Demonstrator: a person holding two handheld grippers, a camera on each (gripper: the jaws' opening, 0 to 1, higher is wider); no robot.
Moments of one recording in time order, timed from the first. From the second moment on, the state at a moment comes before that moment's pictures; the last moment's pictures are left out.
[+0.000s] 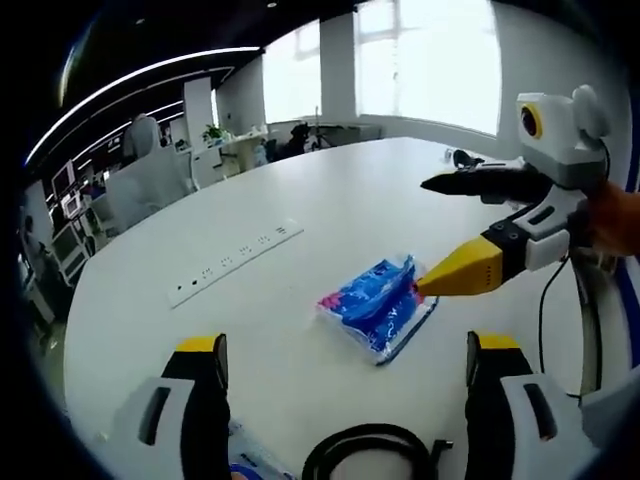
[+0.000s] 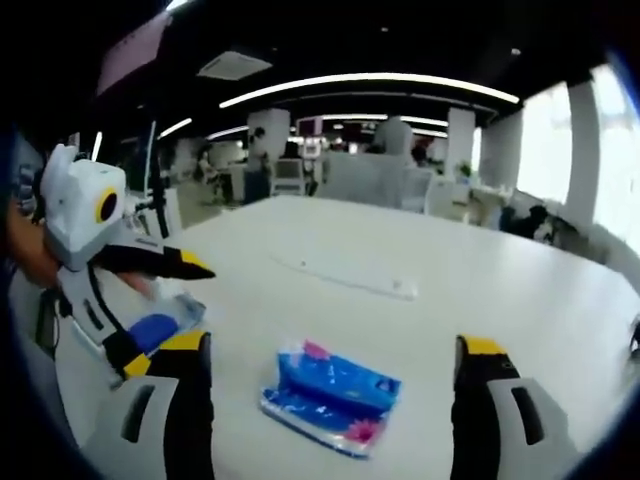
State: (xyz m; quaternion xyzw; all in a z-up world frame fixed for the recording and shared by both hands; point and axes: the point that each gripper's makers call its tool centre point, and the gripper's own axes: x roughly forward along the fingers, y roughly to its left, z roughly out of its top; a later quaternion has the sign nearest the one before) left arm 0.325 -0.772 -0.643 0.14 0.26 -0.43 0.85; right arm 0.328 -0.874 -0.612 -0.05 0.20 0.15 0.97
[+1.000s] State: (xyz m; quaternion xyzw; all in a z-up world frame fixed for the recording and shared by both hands) left arm 0.292 -0.747 -0.630 0.13 0.24 -0.43 0.86; right arm 0.295 -0.838 -0.610 -0.07 0.20 0.17 0.96
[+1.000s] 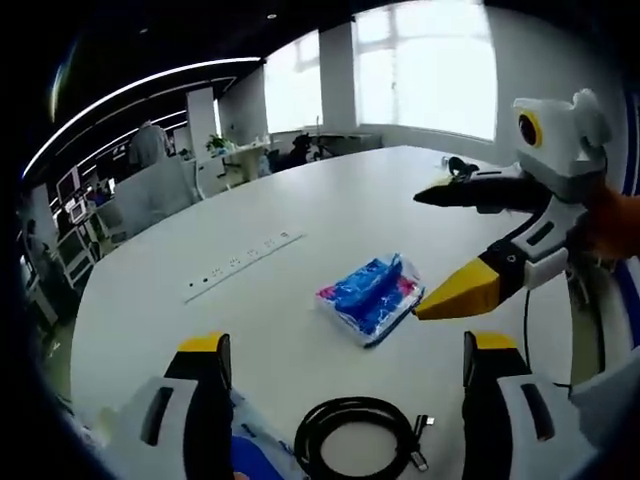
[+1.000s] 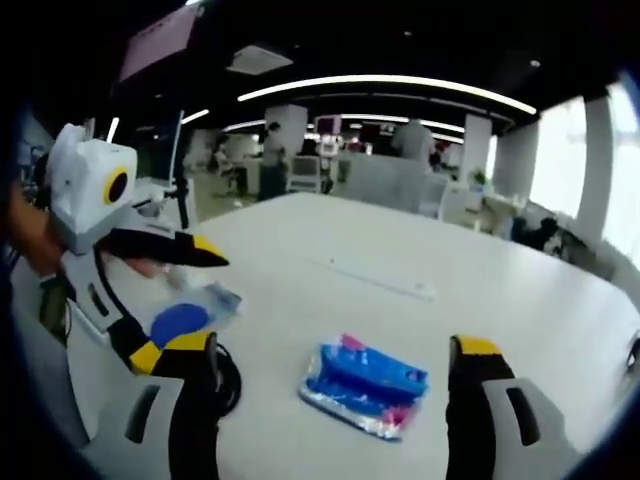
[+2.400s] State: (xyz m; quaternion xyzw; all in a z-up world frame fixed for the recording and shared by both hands) left arm 0.254 -0.692 -0.651 0.09 0.24 -0.37 0.89; right arm 0.263 -0.801 -0.626 -0.08 0.20 0.21 0.95
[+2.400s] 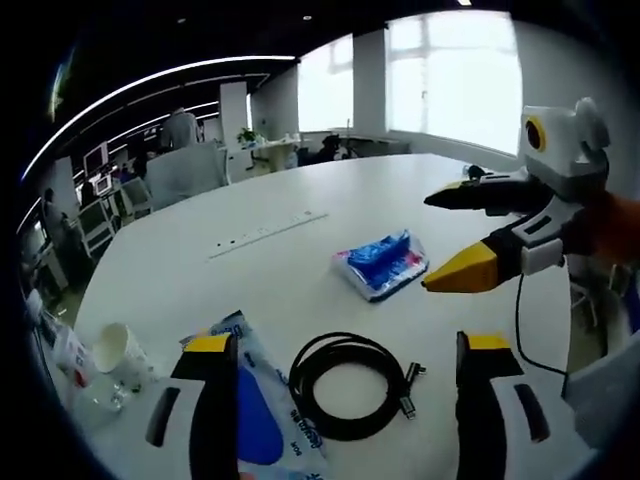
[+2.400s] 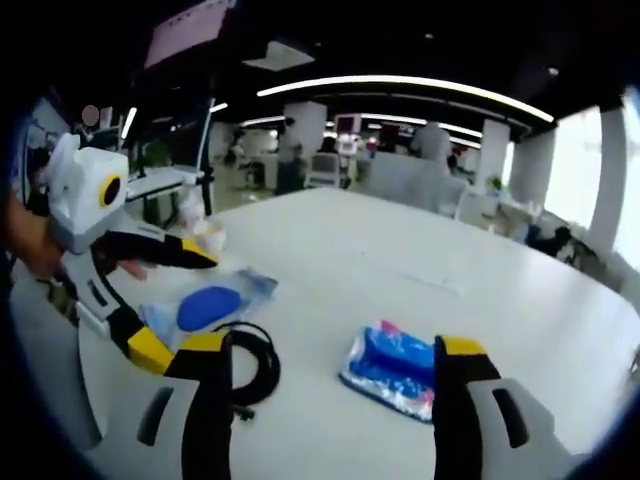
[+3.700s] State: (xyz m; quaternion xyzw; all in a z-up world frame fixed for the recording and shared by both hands) left arm 0.244 -0.661 -0.685 0.11 0.28 -0.37 0.88; right arm 0.253 -0.755 -0.677 -0.08 0.30 0.27 0.91
